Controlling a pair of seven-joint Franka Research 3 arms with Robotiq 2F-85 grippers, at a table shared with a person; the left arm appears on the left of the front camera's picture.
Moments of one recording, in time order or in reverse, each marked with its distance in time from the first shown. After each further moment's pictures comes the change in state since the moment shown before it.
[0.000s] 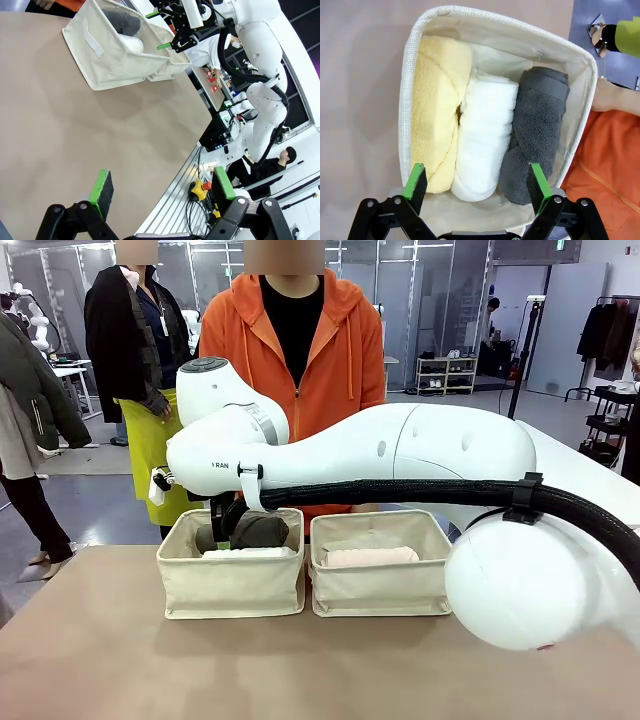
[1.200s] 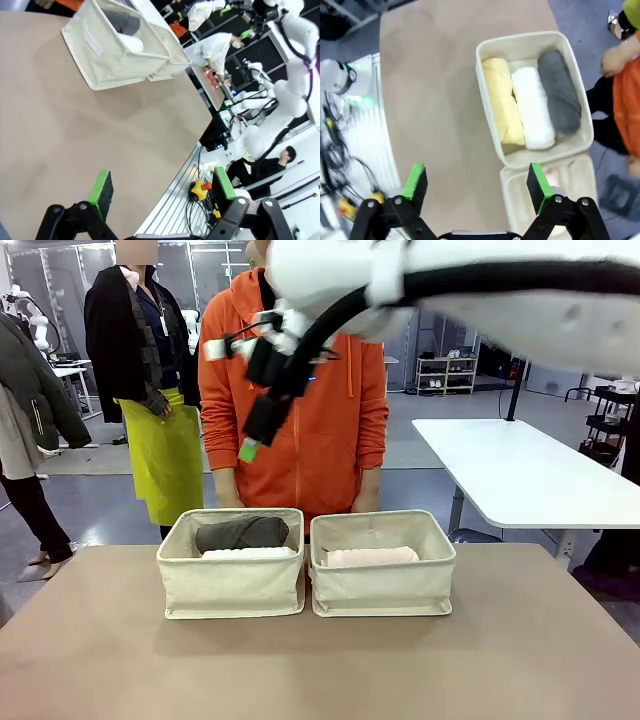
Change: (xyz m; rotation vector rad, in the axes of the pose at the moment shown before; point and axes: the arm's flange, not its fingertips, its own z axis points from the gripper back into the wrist) left arm 0.000 0.000 -0.001 -0.001 0.002 0.000; right arm -0.149 0.002 0.199 0.308 -0.374 -0.507
